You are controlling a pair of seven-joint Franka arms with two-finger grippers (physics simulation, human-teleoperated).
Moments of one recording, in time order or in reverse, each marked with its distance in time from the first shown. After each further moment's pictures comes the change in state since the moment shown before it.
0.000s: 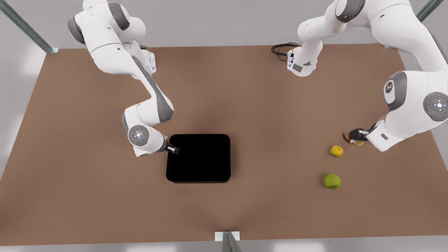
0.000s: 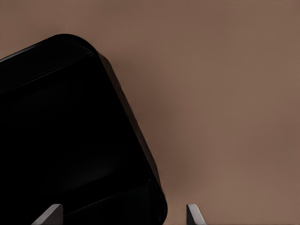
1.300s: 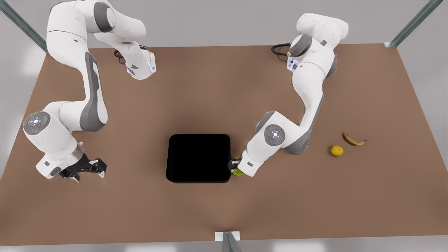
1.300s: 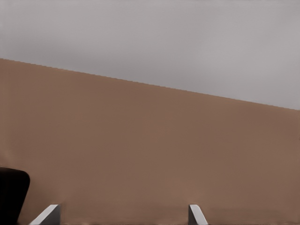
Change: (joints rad) left arm -0.596 0.707 -0.090 0.646 0.063 0.284 -0.856; right arm -0.148 -0.139 -0.240 0.146 -0.019 0.164 -0.954
